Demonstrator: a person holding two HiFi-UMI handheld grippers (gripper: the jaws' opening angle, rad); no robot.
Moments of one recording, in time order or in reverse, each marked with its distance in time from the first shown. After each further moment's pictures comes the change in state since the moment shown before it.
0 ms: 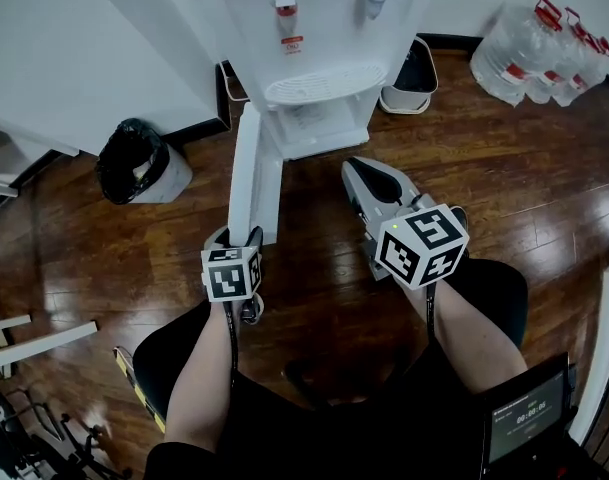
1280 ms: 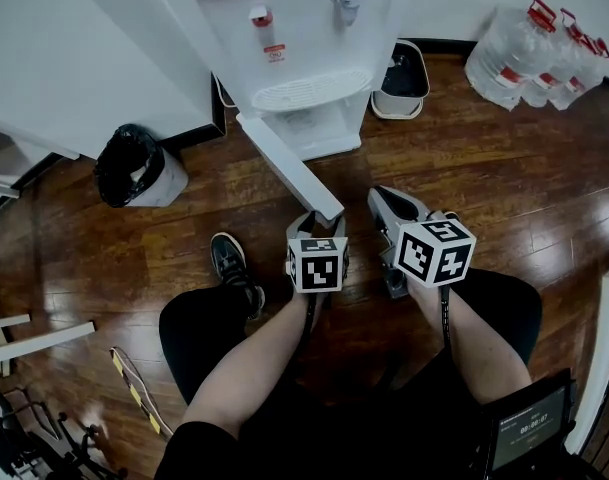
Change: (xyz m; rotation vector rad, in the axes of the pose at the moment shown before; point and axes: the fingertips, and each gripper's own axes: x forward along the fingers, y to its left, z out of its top) left arm 0.047 -0.183 0.039 0.003 -0.092 -0.138; right arm -0.052 -0.070 -0.061 0.168 0.199 -0.131
